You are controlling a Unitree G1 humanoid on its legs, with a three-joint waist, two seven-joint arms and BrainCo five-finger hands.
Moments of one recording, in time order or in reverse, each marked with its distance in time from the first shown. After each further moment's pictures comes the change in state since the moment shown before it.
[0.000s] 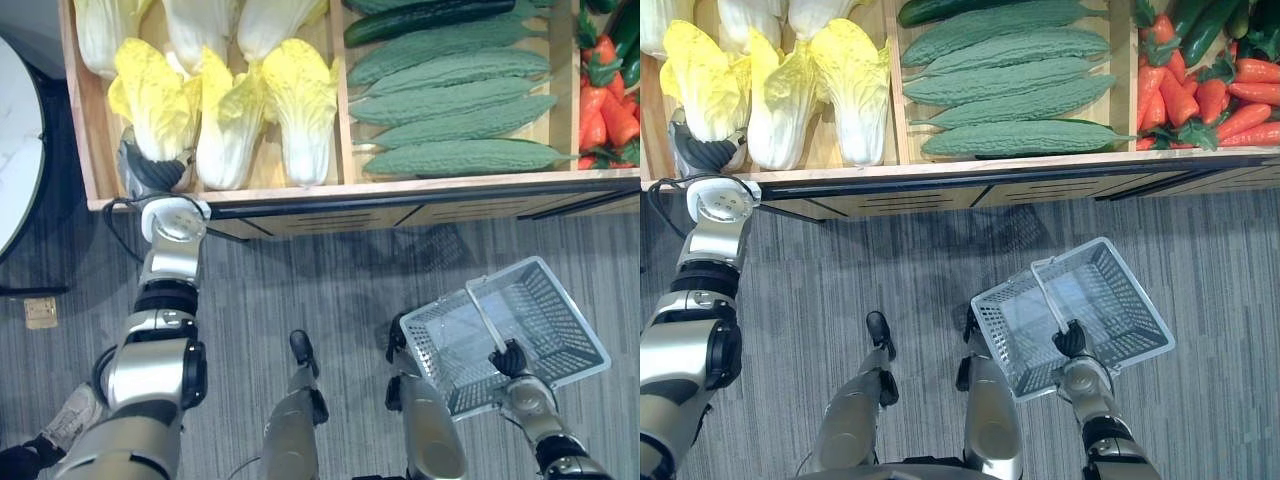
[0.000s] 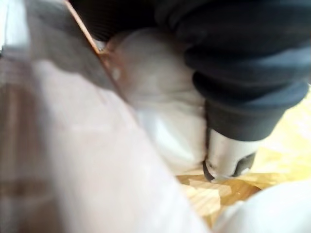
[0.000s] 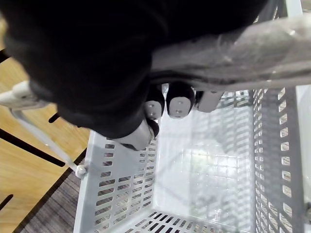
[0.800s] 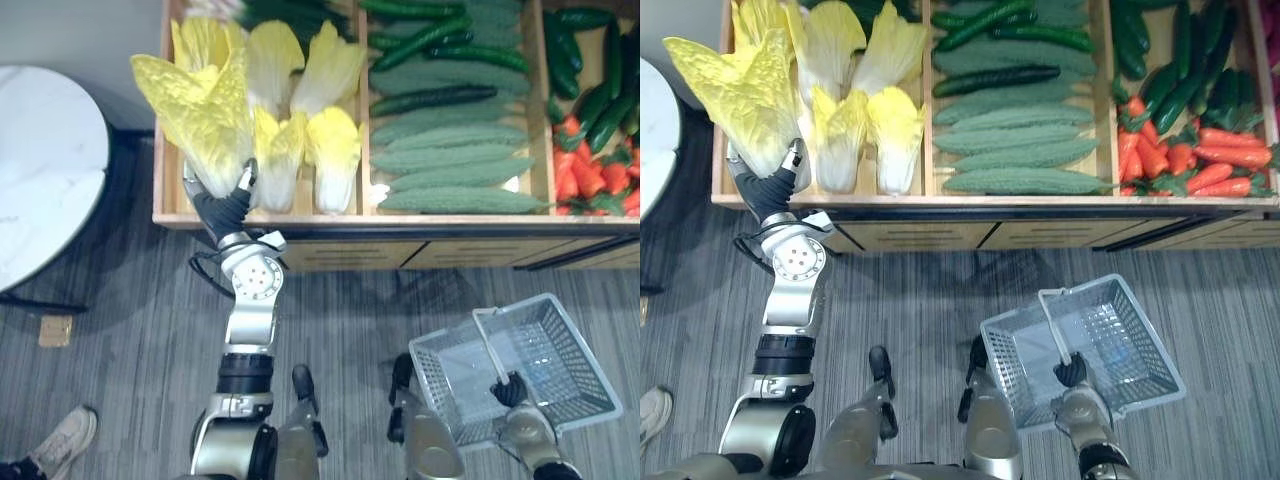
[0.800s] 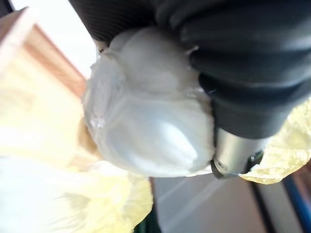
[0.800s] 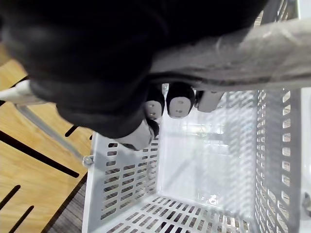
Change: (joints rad) left arm 0.406 -0.457 -0.048 -0.799 -0.037 -0.035 0.182; right arm 0.123 0.068 -0.052 0.035 -0.011 0.035 -0.006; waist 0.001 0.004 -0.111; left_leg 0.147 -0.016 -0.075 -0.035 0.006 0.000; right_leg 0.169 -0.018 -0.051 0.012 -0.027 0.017
